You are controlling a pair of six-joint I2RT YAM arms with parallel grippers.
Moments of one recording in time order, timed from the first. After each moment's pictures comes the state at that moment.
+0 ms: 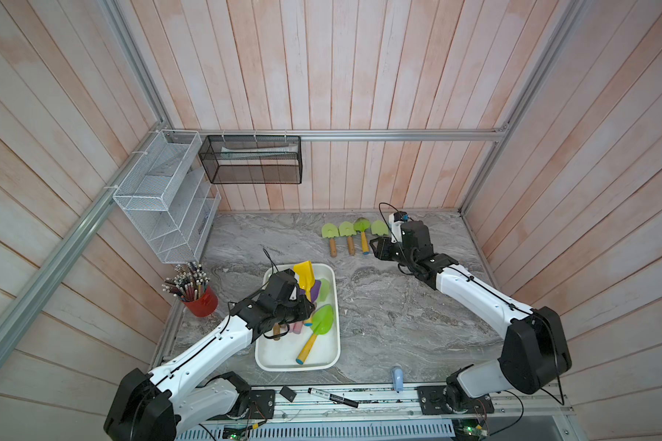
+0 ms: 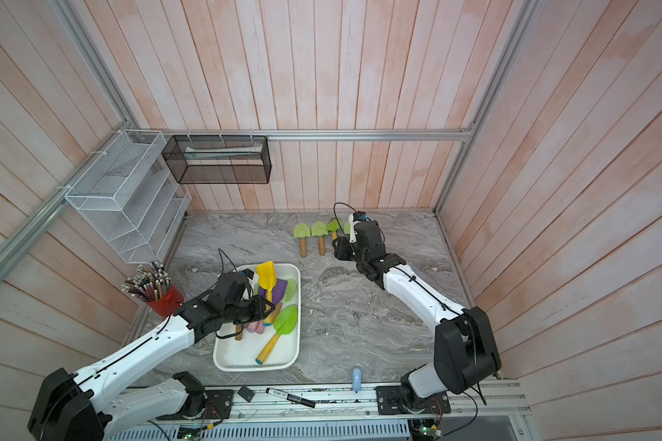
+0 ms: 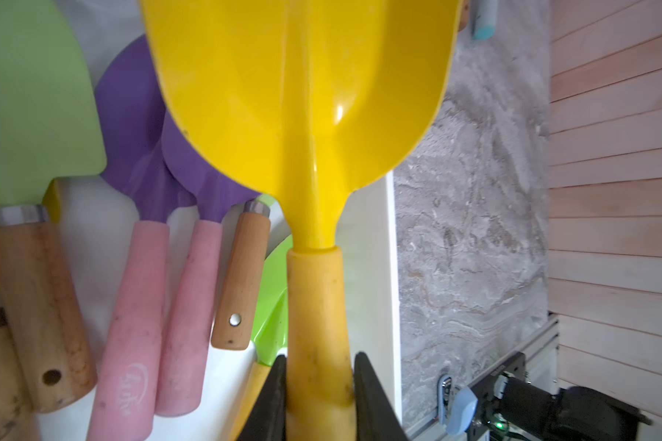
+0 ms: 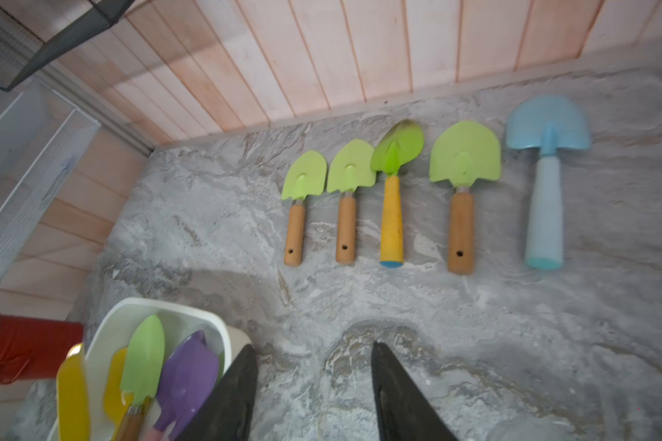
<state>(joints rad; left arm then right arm) -0.55 1.08 0.69 -0.44 0.26 -0.73 0.47 1.48 1.06 -0.12 -0.13 0.47</state>
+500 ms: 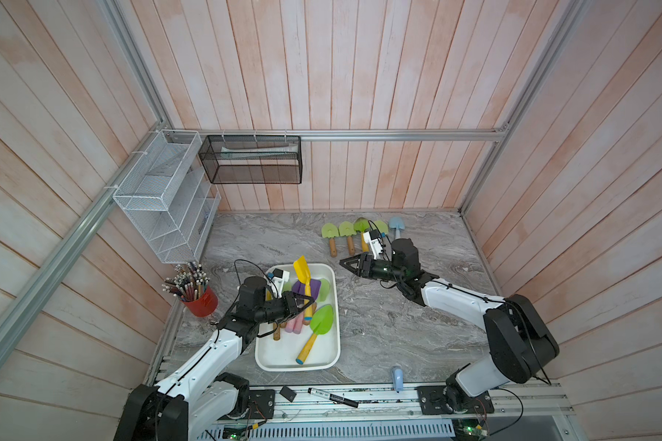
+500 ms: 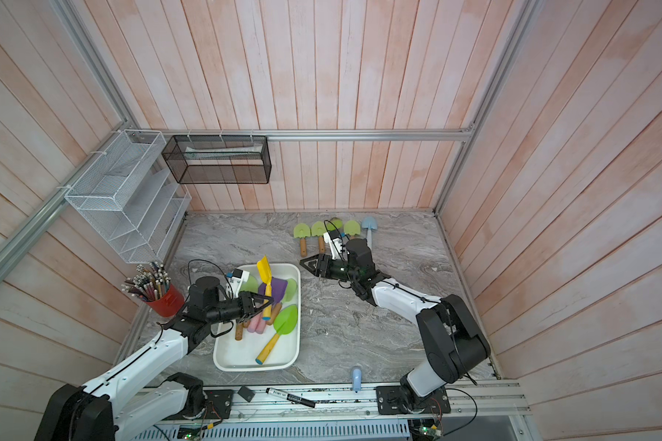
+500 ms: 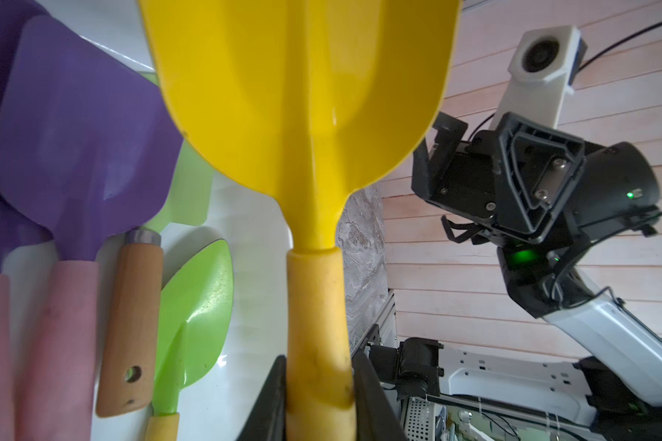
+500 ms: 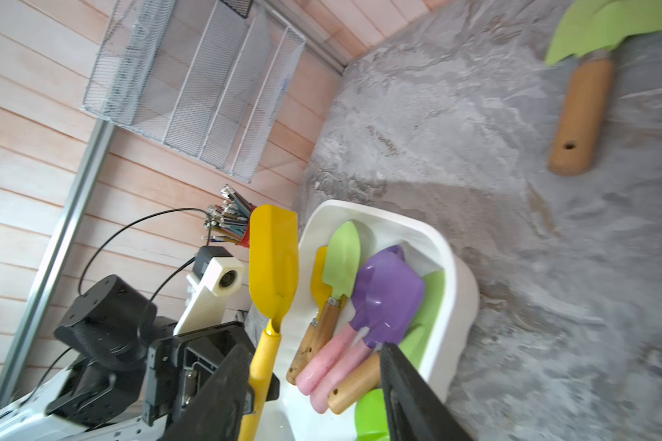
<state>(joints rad) -0.30 1.03 0.42 0.11 0.79 -0.90 0.55 1.56 0.86 0.41 -0.69 0.83</state>
